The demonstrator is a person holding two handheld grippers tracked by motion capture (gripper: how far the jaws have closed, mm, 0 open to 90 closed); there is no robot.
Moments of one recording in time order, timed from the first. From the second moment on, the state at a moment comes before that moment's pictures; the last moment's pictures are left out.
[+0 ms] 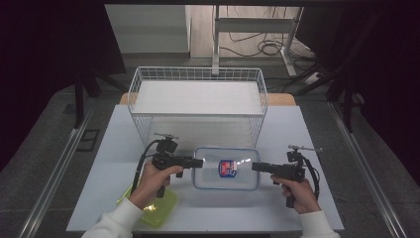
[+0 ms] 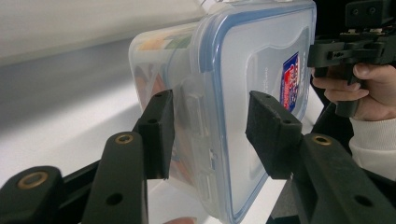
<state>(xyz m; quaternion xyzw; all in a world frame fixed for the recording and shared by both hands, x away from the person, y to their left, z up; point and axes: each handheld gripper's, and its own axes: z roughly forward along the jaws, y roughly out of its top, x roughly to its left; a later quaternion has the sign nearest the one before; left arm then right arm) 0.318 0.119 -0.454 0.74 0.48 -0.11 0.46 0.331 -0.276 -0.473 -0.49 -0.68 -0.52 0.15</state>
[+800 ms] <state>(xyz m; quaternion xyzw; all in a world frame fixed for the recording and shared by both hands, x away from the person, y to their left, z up) 0.307 0.154 -0.393 0.73 0.46 -0.05 0.50 0.336 -0.242 -0.405 -0.43 -0.71 -0.55 0.09</state>
